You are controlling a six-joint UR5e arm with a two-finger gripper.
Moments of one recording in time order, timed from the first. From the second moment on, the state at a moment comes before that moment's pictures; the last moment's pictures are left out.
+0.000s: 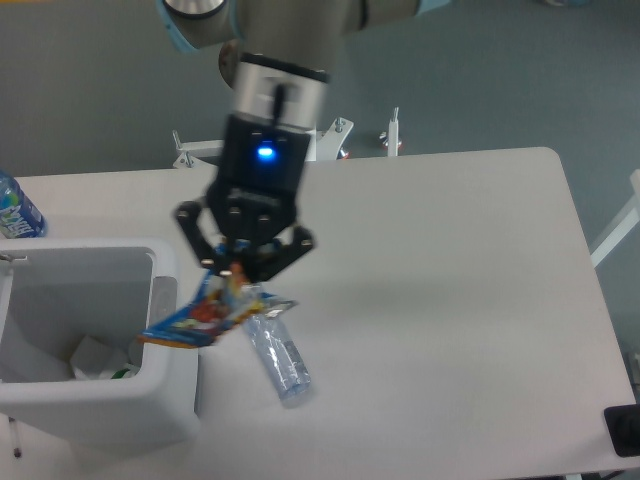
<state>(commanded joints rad) 2.22 -1.77 -1.45 -0.77 1.07 0.35</state>
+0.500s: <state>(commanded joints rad) 2.11 -1.79 -1.46 -0.77 1.12 0.41</state>
